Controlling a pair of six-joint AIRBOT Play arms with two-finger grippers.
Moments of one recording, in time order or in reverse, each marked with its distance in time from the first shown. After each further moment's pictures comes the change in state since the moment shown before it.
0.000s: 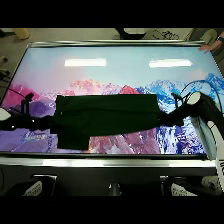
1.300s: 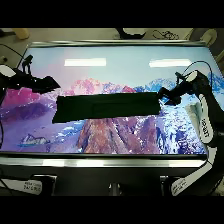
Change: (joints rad) left arm -0.026 -0.571 0.741 -0.022 0.027 -0.018; right arm -0.069 -0.526 0.576 0.076 0.001 0.015
